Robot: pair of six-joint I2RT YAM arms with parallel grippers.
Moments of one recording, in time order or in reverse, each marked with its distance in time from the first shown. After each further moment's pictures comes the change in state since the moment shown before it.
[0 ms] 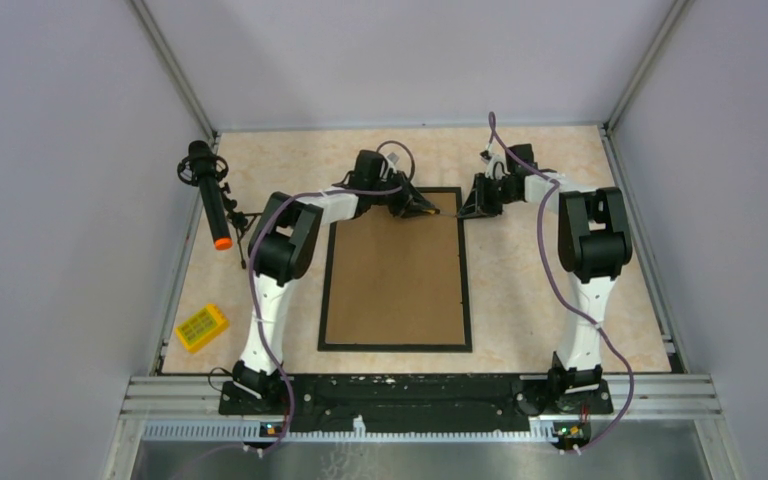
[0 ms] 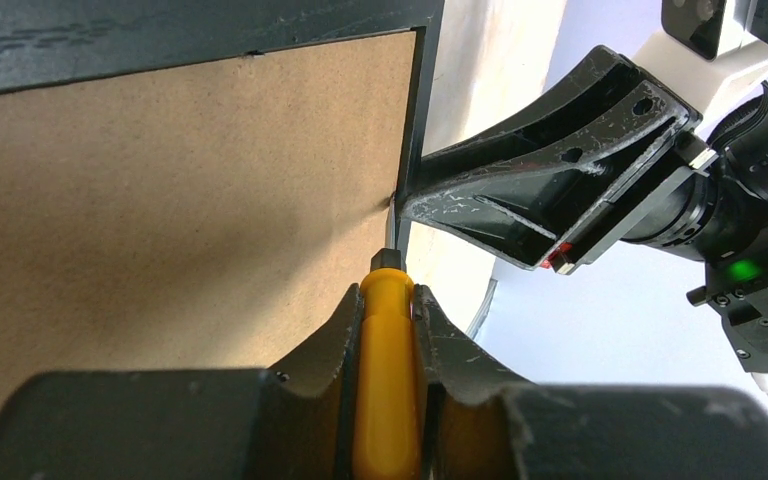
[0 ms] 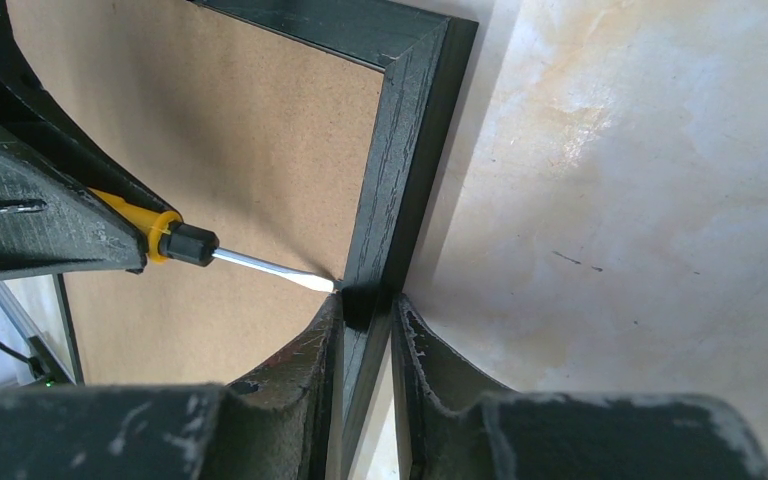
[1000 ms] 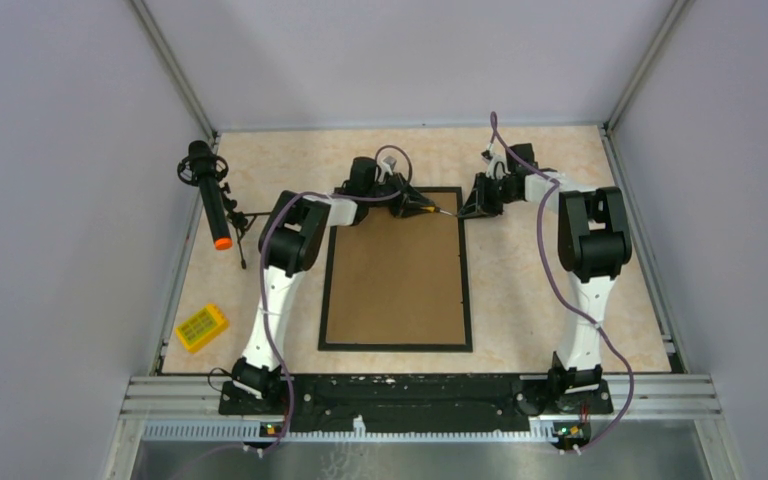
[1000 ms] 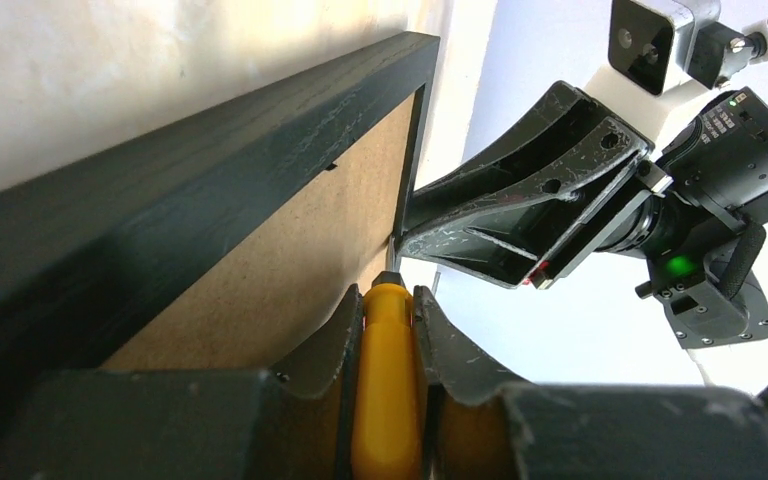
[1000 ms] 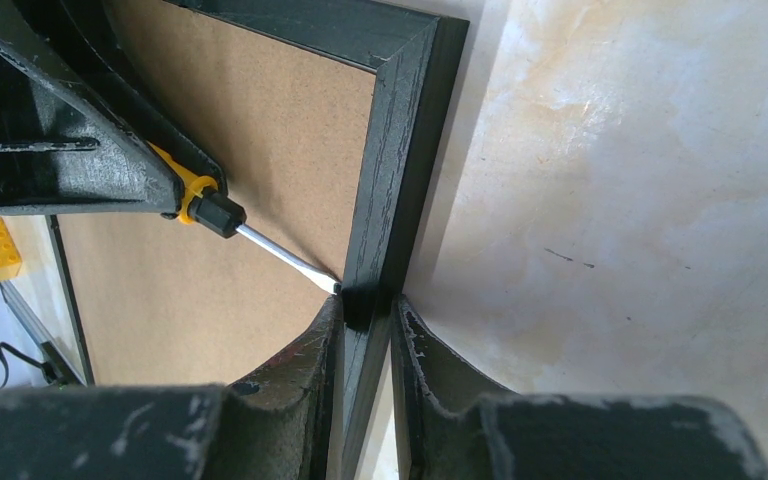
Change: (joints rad) left arm 0.031 0.169 0.032 0.315 0.143 -0.199; right arm 0.000 0.008 0.009 -0.009 0.001 0.024
